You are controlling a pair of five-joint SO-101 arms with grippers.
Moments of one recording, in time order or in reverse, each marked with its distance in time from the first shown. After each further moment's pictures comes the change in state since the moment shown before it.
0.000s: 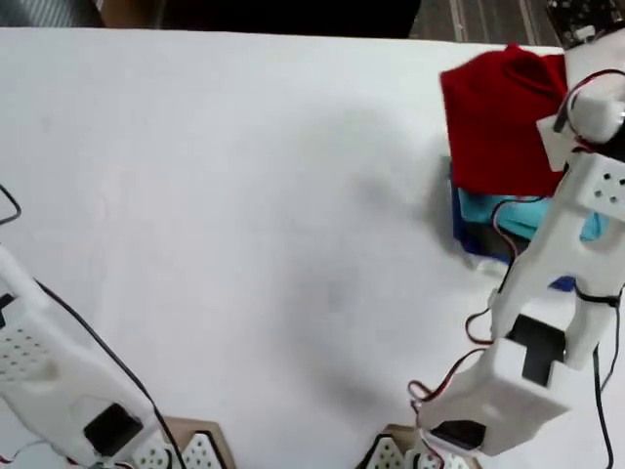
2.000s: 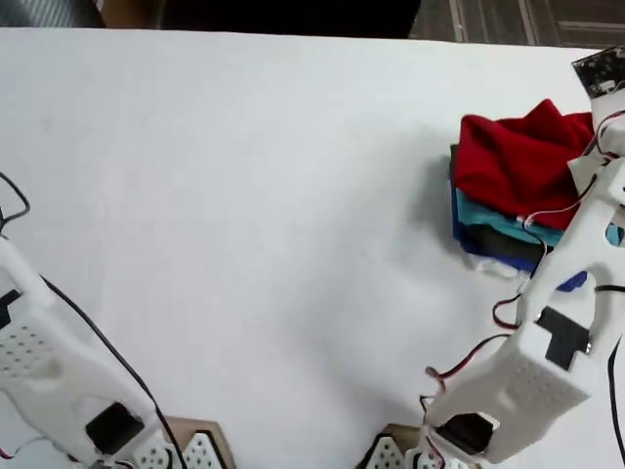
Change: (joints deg) left arm 2.0 0.0 0.0 0.0 0.0; right arm 9.3 7.3 20.8 -23.1 8.2
